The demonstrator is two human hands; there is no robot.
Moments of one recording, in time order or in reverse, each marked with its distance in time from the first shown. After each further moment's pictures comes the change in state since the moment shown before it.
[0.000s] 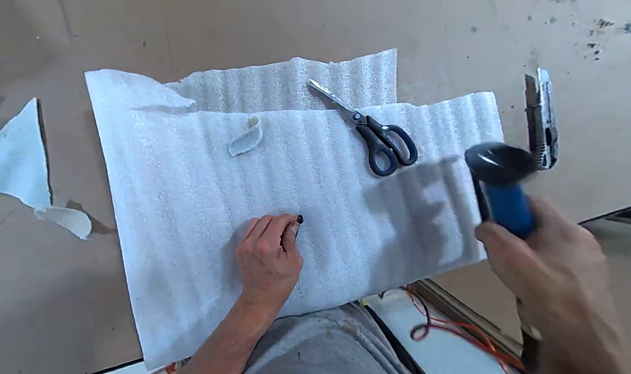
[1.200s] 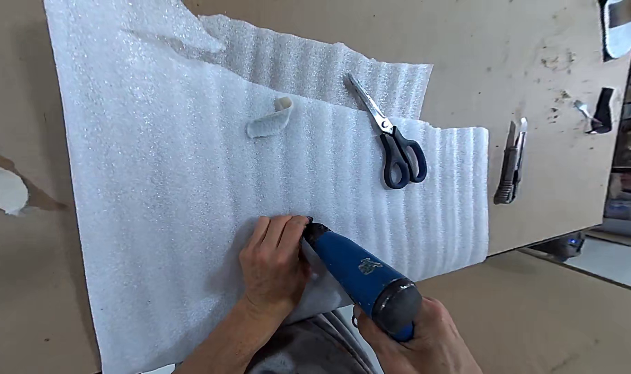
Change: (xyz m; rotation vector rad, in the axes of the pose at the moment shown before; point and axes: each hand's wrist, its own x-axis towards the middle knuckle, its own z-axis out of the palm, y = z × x) left_hand -0.011 -0.007 0.014 -0.094 0.109 0.072; right_hand -0.098 -0.087 0.032 0.155 -0.462 -0.401
